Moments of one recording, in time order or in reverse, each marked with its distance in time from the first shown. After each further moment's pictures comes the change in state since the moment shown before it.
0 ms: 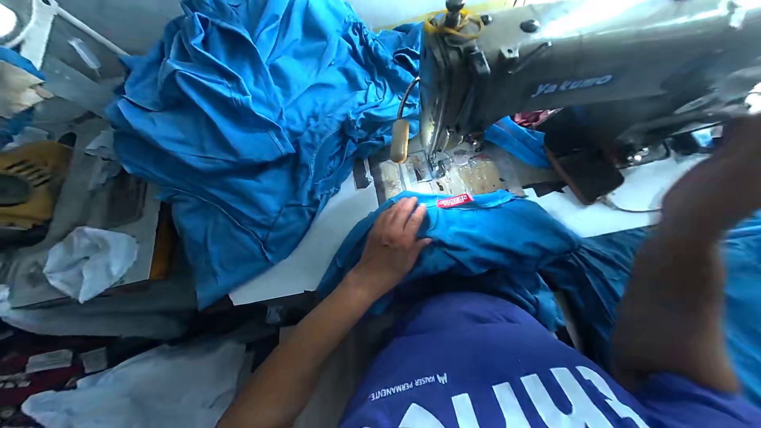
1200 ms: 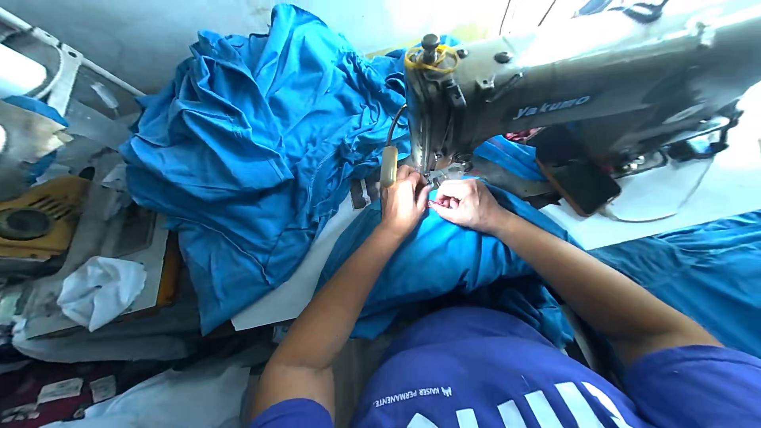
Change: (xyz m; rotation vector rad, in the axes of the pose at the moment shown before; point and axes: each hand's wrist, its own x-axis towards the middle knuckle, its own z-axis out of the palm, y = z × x) left_hand 0.107 -0.033 0.019 -0.165 0.115 -0.275; right_hand -0.043 0.036 0.181 0.127 -0.662 -0.196
